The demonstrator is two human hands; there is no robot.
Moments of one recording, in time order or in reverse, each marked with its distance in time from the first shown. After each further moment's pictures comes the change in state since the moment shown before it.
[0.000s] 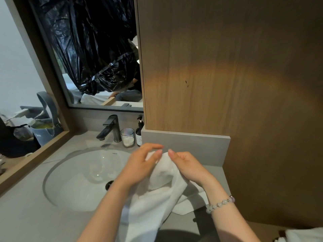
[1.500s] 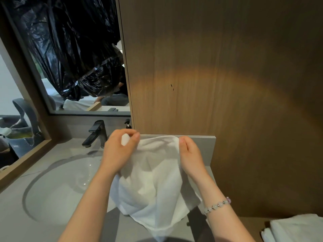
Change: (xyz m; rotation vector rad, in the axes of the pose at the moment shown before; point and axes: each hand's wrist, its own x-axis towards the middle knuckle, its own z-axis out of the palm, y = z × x) left_hand 0.021 0.031 -0.028 0.017 0.294 -0.118; right_hand -0.007 -0.013 -0.013 -0.084 0.585 -0.113
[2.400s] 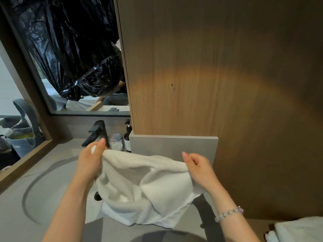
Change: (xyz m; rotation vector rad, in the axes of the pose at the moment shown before) left_hand 0.002 -0.037 -0.027 -0.210 0.159 -0.348; right_hand 0.002 0.053 -0.022 -0.130 -0.121 0.022
